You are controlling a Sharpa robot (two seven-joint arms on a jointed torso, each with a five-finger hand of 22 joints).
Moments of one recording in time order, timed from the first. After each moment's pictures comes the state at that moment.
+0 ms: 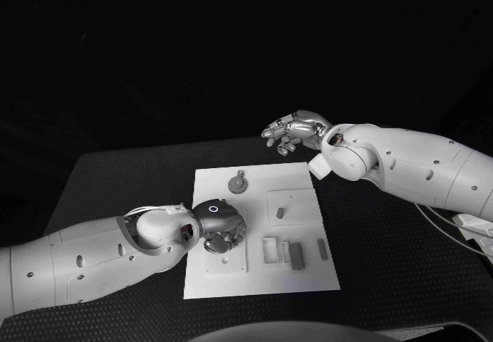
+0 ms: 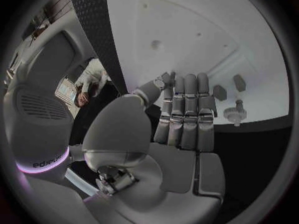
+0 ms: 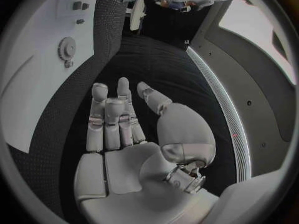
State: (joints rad) left arm 1.15 -0.70 -0.24 1.54 -1.79 -0.20 0.05; left_hand 1.24 -0.05 0.58 -0.29 0.04 1.04 0.10 0.35 0.52 1.35 0.06 0.07 0.25 1.21 0.01 0.33 0.87 0.01 1.14 -0.09 0.12 0.79; right arm 1.27 -0.68 -0.04 1.22 -0.47 -0.09 0.11; right_hand 0.95 -0.02 0.60 -0.29 0.07 0.91 0.15 0.28 0.63 1.22 0.04 0.20 0.57 1.23 -0.07 1.31 0.66 0.25 1.13 0.02 0.72 1.31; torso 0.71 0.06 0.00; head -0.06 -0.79
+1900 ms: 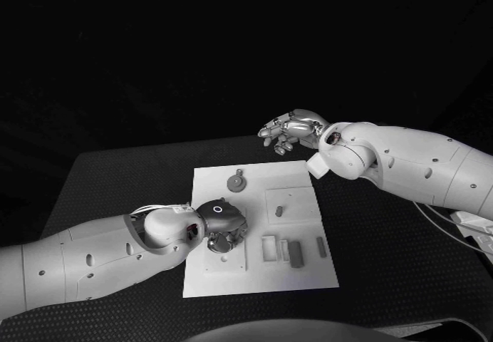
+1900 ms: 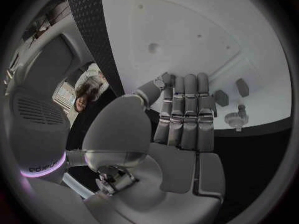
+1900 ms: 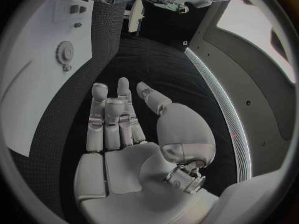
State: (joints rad) left arm 1.14 -0.66 -0.23 1.51 -1.82 -0.16 0.03; left_hand 1.24 -0.05 0.58 -0.29 0.05 1.04 0.10 0.35 0.52 1.34 0.06 0.07 0.25 1.21 0.01 0.32 0.87 0.01 1.14 -0.09 0.12 0.79; right arm 1.27 -0.68 -0.04 1.24 -0.47 -0.08 0.11; right_hand 0.96 -0.02 0.60 -0.29 0.07 0.91 0.15 0.28 0.63 1.22 0.04 0.20 0.57 1.23 -0.07 1.31 0.66 0.25 1.13 0.02 0.72 1.31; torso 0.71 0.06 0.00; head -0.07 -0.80
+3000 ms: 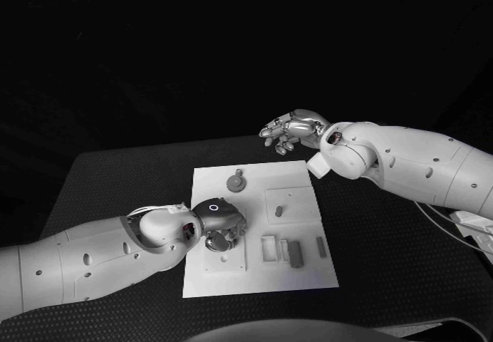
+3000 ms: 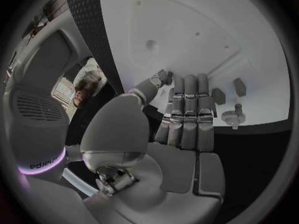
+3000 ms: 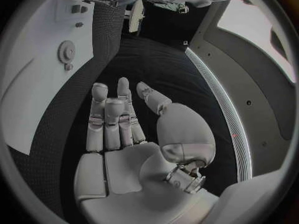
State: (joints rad) left arm 1.14 -0.67 -0.24 1.50 -1.78 -0.21 0.04; left_hand 1.20 -0.15 0.53 -0.29 0.05 0.88 0.15 0.27 0.49 1.33 0.07 0.07 0.25 1.20 0.03 0.31 0.90 0.01 1.12 -0.08 0.12 0.81; right arm 1.27 -0.69 -0.04 1.23 -0.47 -0.07 0.11; right_hand 0.96 -0.02 0.60 -0.29 0.07 0.91 0.15 0.28 0.62 1.22 0.04 0.19 0.57 1.23 -0.07 1.31 0.66 0.25 1.13 0.02 0.72 1.31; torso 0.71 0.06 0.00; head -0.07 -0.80
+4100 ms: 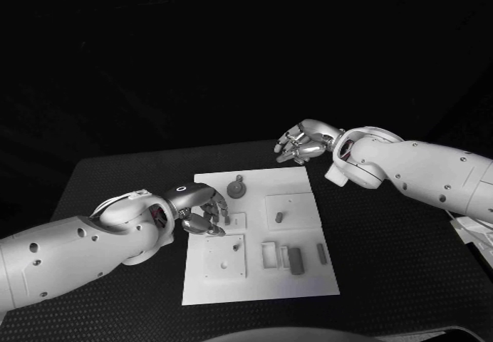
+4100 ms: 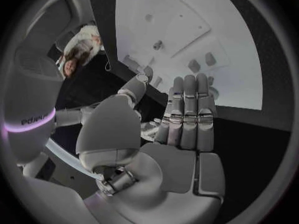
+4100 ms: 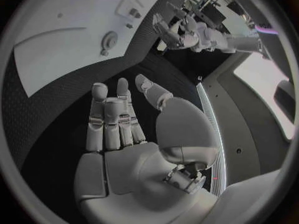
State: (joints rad) left arm 1.17 -0.83 -0.14 1.57 -1.44 -0.25 0.04; left_hand 1.09 -0.17 0.46 -0.27 0.05 0.91 0.16 0.29 0.49 1.32 0.07 0.07 0.31 1.20 0.02 0.31 0.96 0.01 1.13 -0.08 0.12 0.82; right arm 1.27 -0.78 -0.04 1.29 -0.97 -0.14 0.11; right_hand 1.08 -0.12 0.58 -0.30 0.07 0.90 0.16 0.25 0.61 1.21 0.05 0.17 0.56 1.23 -0.06 1.30 0.66 0.25 1.11 0.02 0.72 1.31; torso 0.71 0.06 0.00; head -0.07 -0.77
